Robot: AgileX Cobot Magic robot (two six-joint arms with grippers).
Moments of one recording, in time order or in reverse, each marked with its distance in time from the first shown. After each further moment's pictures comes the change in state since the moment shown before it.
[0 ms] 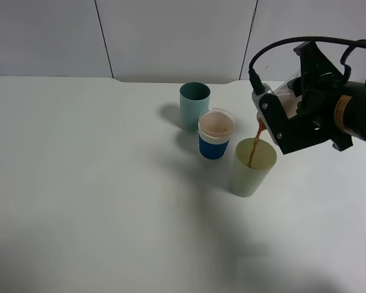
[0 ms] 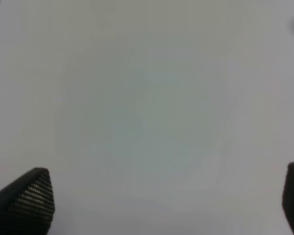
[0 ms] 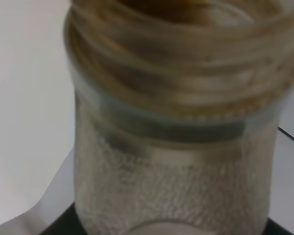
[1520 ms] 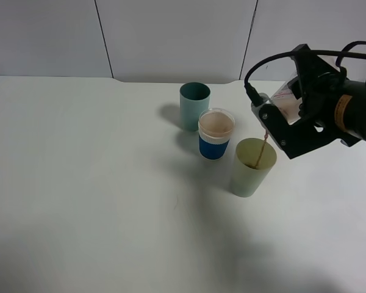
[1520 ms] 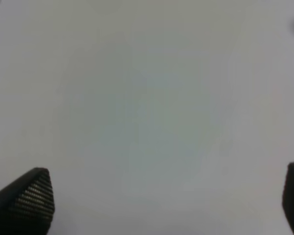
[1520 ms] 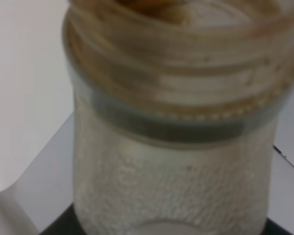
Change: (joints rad) left arm 0.000 0.000 0.000 0.000 0.000 0.000; right arm 0.013 0.000 0.000 0.000 0.015 -0.141
